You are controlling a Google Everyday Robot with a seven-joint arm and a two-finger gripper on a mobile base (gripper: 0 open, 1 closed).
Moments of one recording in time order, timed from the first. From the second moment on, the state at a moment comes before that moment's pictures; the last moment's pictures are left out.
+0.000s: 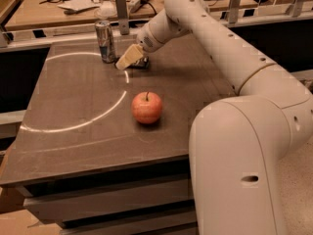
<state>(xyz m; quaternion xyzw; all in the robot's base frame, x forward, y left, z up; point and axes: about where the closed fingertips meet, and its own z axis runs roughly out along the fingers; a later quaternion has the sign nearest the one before) 0.792 0.080 0.856 -0.51 0.75 0.21 0.36</state>
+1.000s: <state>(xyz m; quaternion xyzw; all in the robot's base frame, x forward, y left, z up) 0.809 -0.020 0.846 -0.39 0.79 0.24 0.40</state>
